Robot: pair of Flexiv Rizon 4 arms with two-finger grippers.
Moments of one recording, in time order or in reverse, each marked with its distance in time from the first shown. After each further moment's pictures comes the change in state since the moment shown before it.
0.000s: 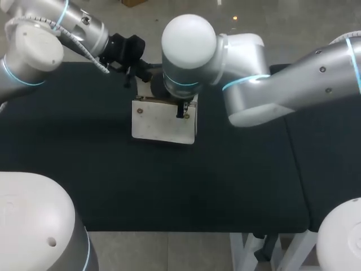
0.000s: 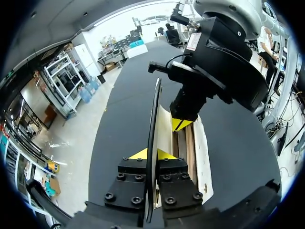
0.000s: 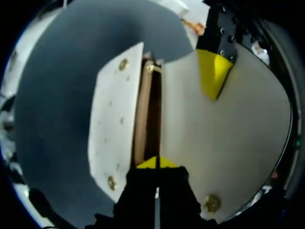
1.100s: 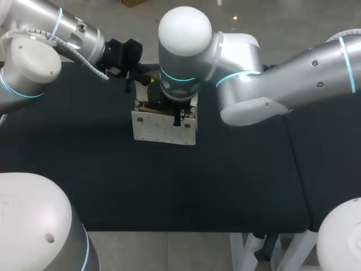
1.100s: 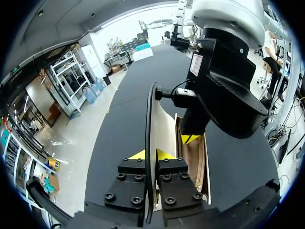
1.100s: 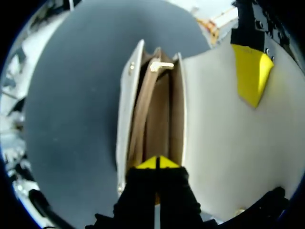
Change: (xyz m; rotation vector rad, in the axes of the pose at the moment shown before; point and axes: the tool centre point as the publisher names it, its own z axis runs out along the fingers) left arm 0.013 -0.006 -0.003 0.037 -0.045 -0.037; right arm 0.037 0.006 0.011 0.009 0.157 -0.001
